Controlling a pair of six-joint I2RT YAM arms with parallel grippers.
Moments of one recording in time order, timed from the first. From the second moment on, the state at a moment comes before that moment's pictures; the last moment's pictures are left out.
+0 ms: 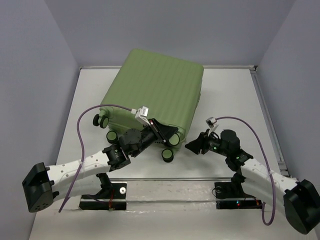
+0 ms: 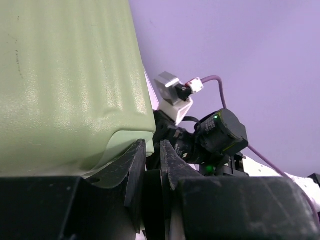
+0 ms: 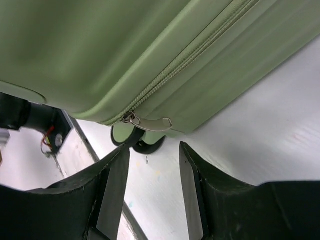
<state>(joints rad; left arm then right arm) -1.05 0.96 0.55 0.39 -0.22 -0.98 0.52 0.81 0.20 0.34 -0.46 0.56</state>
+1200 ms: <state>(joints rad) -1.05 0.96 0.56 0.37 -0.21 -0.98 0.62 1.09 0.16 0.73 -0.38 0.31</state>
